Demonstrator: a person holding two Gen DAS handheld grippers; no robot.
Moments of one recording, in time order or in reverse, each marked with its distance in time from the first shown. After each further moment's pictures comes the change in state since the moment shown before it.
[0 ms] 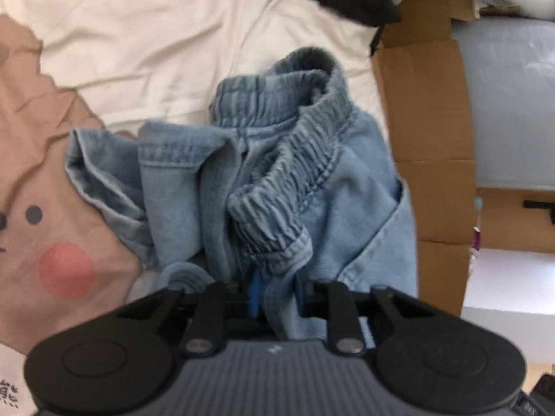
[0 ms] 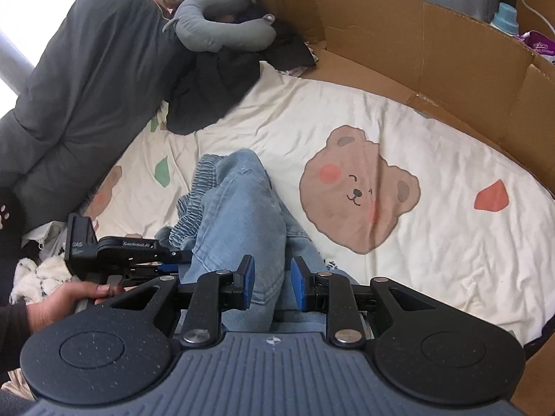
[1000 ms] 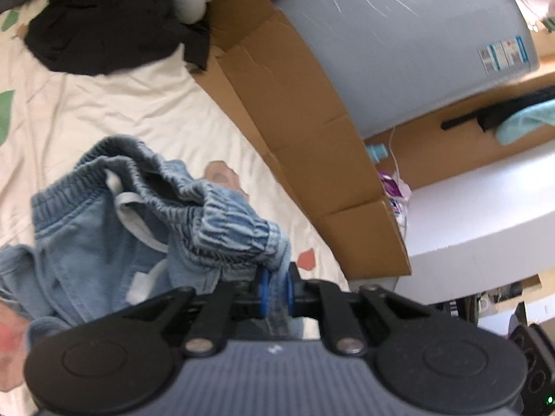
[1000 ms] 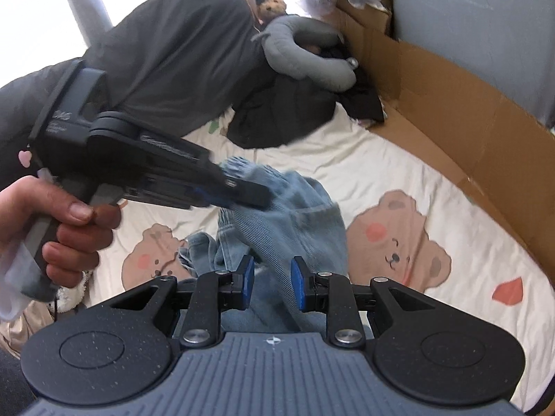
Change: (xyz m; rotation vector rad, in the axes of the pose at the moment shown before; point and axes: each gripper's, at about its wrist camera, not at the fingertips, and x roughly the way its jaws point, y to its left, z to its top) left arm -0.028 -0.184 -0.029 0.398 -0.018 -0.075; right arm -0.016 0.059 -0.002 -0.327 -0.114 0.062
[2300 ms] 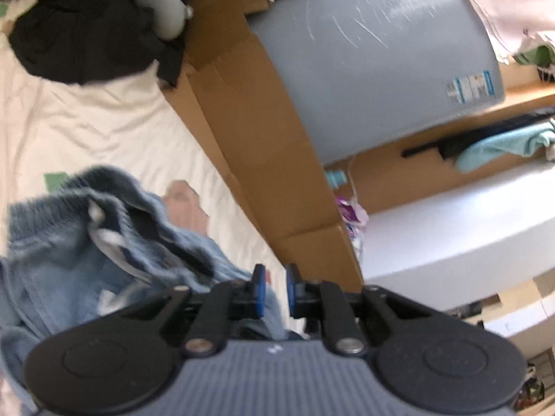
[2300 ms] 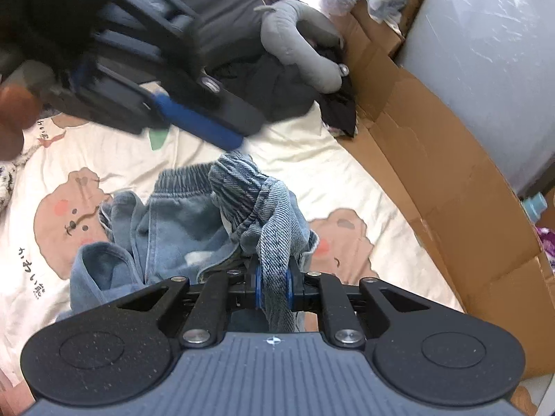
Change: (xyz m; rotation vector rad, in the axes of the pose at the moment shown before) left arm -0.025 0.015 0.011 -0.042 -0.099 -0.122; right arm 0.057 0.016 -0.003 -0.262 0.066 -0.272
